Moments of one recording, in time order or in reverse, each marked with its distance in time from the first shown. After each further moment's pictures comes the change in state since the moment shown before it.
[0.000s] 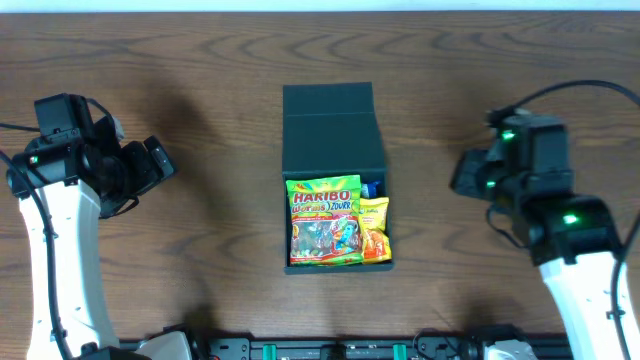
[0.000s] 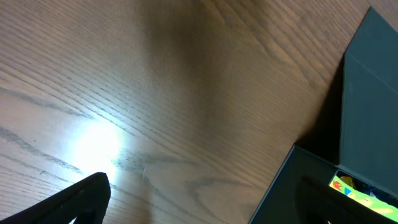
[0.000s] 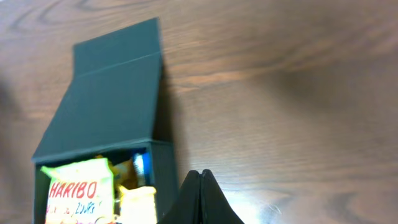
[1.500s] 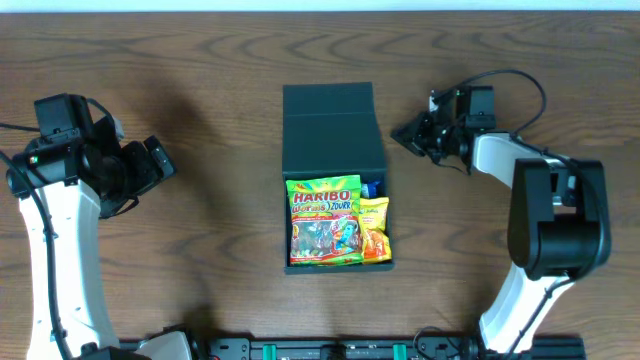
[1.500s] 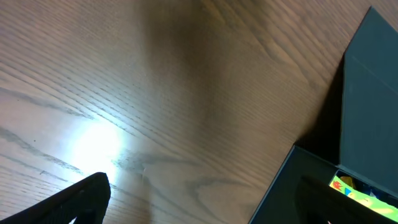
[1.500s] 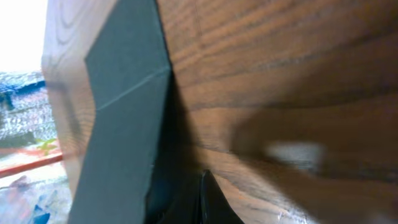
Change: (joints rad) left arm 0.000 0.000 0.000 0.000 0.000 0.000; right arm -0.062 0.931 0.001 0.821 -0.603 0.261
